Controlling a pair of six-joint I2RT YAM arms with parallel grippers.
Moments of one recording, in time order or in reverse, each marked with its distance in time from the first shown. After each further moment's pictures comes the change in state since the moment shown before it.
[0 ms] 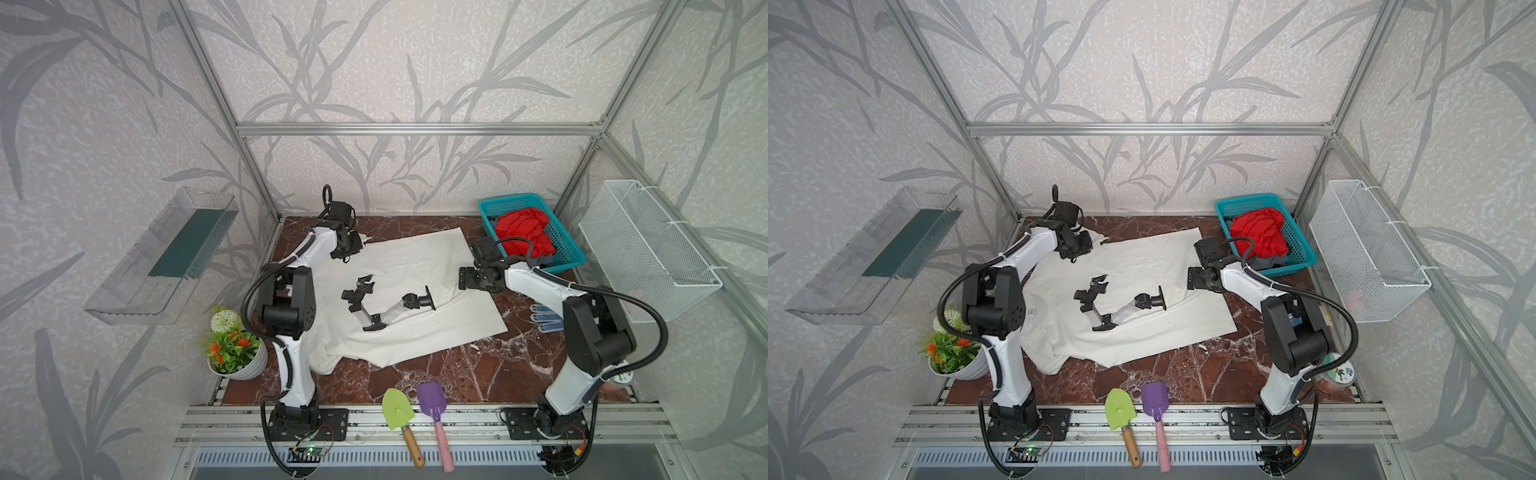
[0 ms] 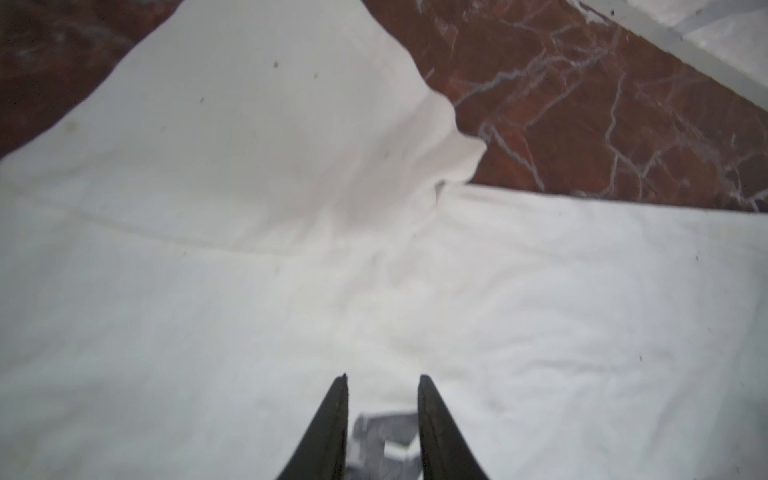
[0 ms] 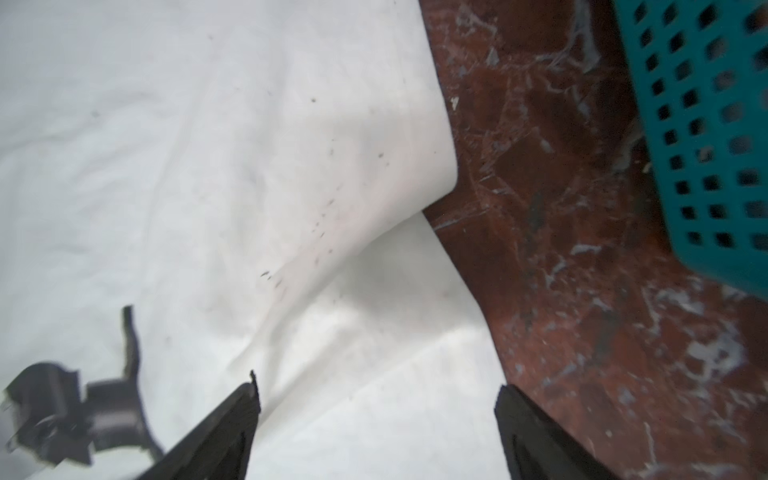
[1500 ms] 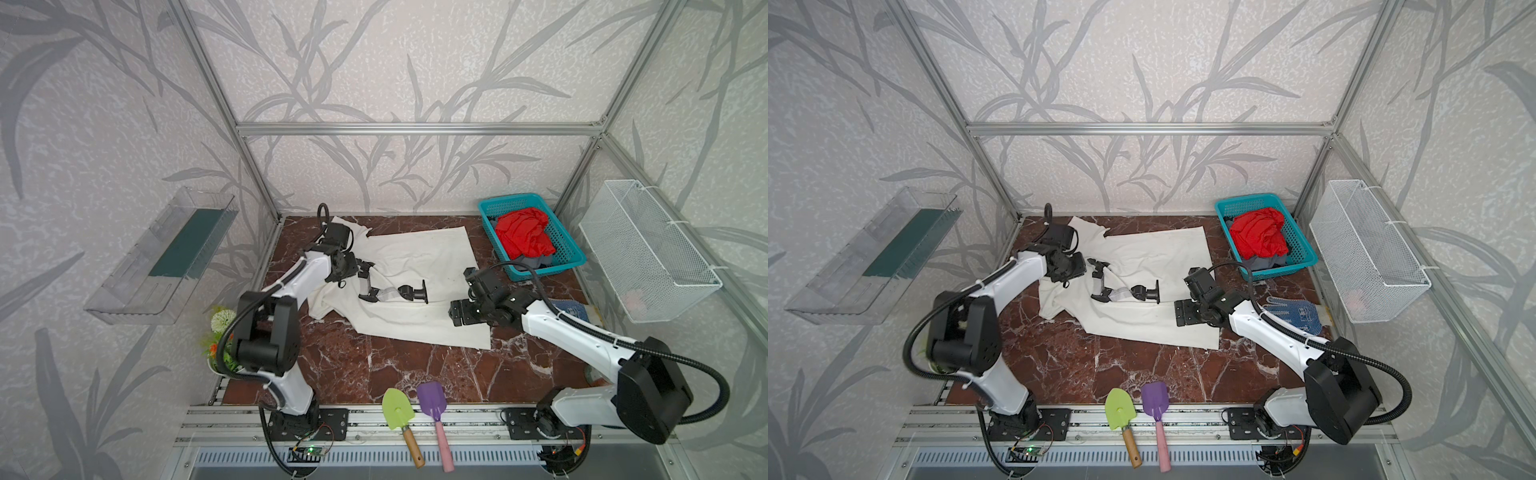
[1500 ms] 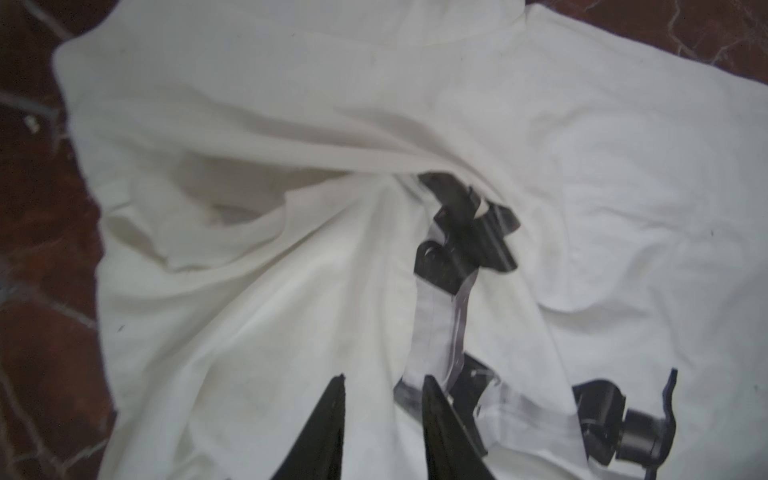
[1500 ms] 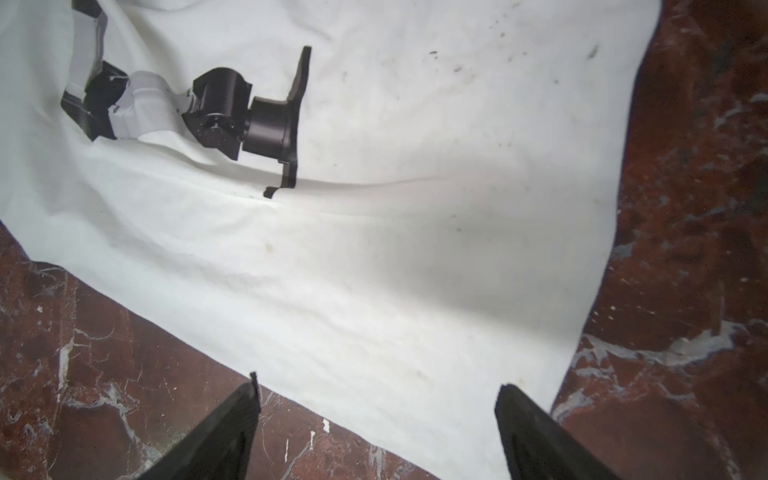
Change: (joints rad) left arm -0.014 -0.308 -0.405 0.068 -0.069 -0.049; right arm 0.241 -0.314 -0.264 -0.023 -0.106 0.025
